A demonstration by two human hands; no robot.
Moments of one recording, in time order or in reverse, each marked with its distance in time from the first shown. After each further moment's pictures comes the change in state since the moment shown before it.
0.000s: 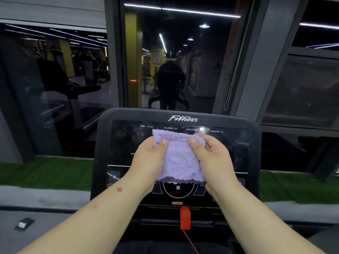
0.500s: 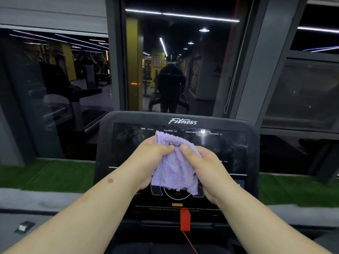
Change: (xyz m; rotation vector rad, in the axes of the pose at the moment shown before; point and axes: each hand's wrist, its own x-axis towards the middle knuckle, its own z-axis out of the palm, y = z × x) left_hand -0.006 0.023 -0.009 -0.023 -0.204 -0.110; right_hand -0.008 0.001 0.002 -0.113 -0.223 0.113
